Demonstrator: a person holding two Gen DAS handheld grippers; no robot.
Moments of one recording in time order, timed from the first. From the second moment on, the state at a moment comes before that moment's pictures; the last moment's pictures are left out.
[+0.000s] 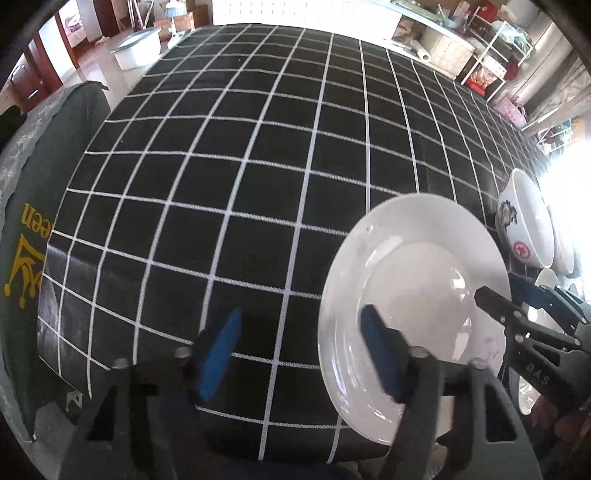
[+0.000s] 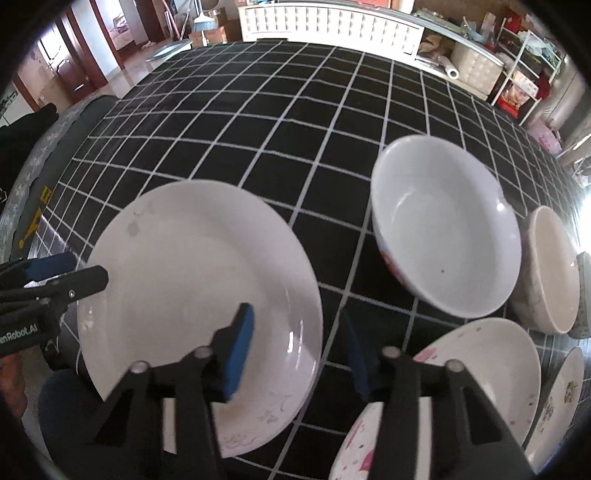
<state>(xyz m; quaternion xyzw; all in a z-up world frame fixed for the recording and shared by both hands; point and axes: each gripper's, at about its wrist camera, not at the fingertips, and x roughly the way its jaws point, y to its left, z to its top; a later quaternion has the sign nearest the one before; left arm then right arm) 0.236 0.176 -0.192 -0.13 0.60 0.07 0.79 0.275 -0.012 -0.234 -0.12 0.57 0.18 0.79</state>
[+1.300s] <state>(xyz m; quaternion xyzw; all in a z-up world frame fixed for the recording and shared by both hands) 0.197 0.122 -0.154 -0.17 0.56 0.04 0.81 0.231 -0.066 -0.178 -0.07 0.54 0.16 0.82</state>
